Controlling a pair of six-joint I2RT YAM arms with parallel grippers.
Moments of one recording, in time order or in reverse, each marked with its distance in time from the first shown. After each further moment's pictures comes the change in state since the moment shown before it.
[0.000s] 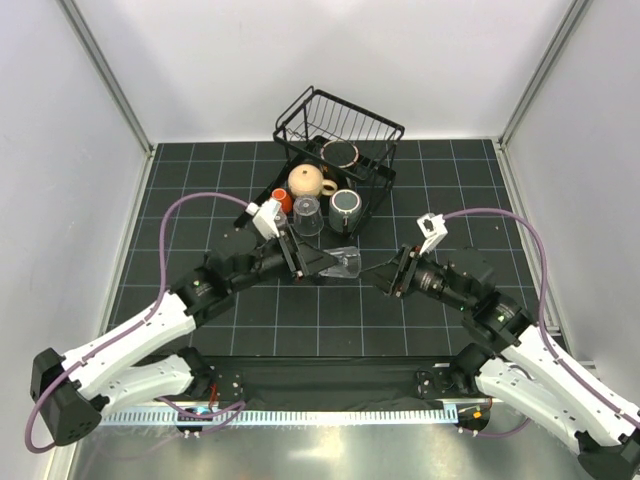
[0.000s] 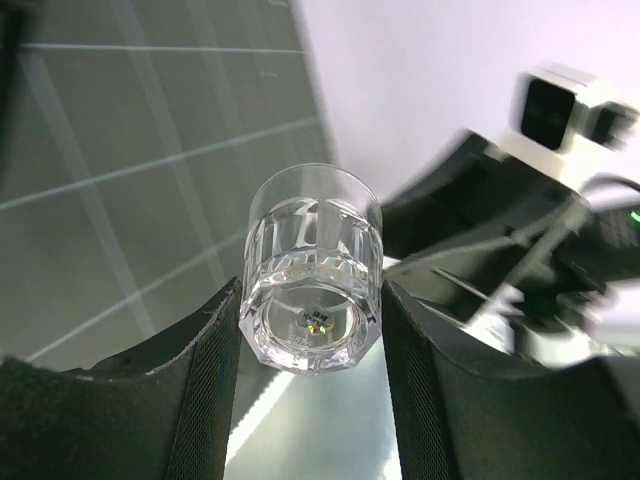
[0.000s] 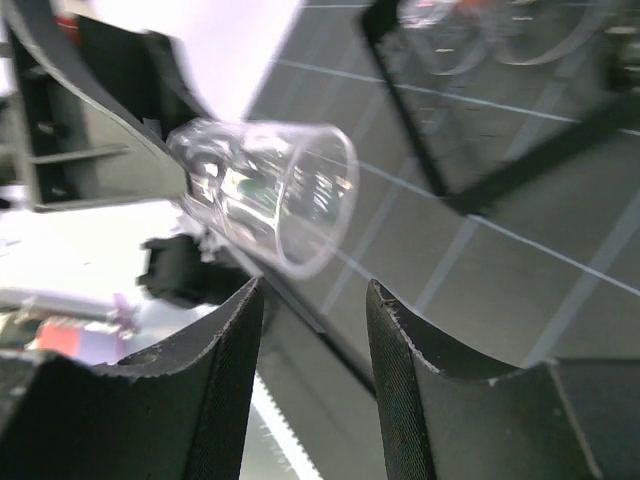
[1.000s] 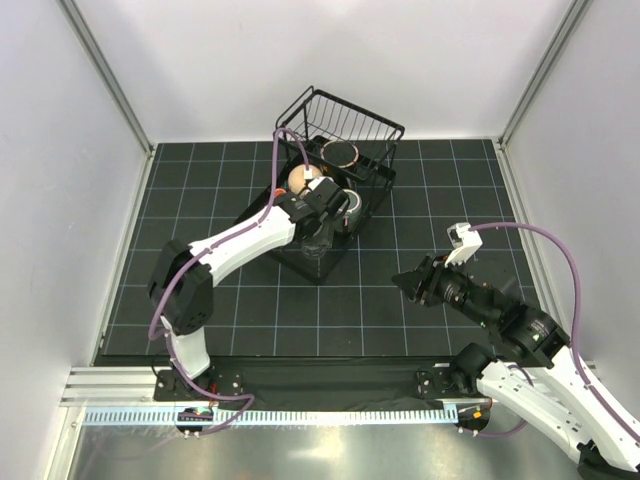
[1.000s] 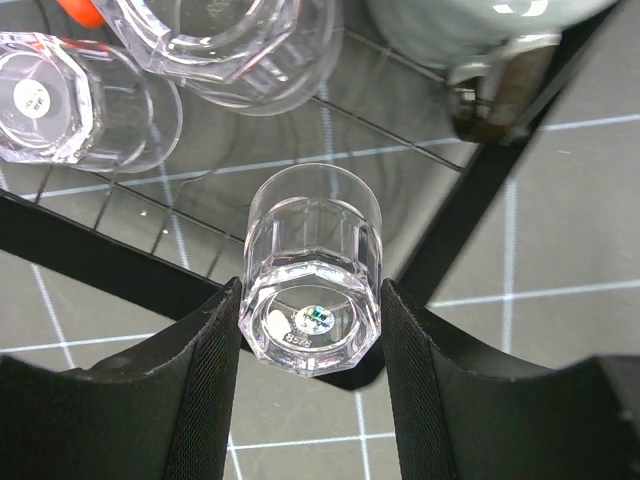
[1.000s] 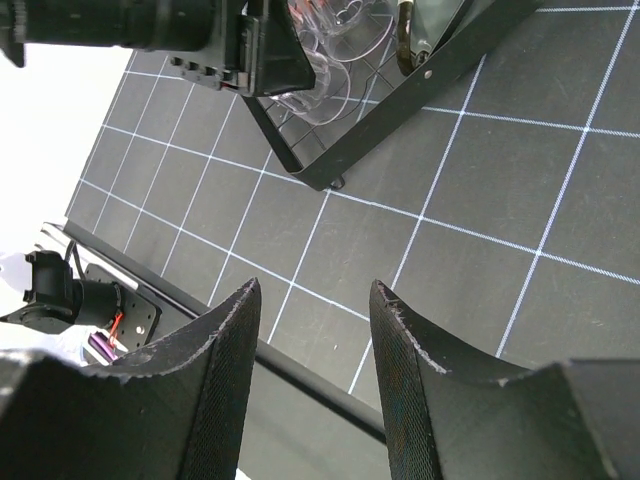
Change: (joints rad) left arm 0.027 0.848 0.763 -0.768 -0.554 0.490; right arm 0.000 -0.130 0.121 -0.443 0.296 -0.155
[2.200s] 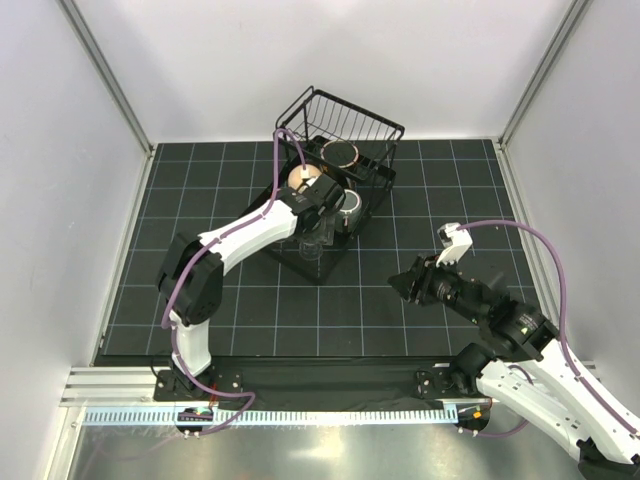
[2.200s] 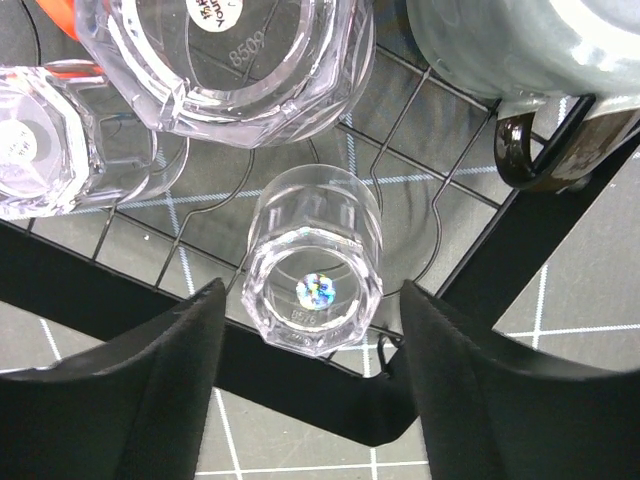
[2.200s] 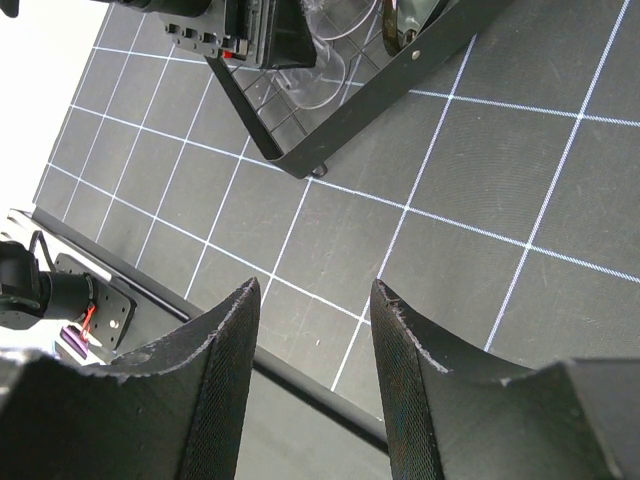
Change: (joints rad) left arm 0.062 0.097 0.031 0.005 0.033 0.021; right arm 0.000 0.042 -0.035 0.027 0.001 -0.027
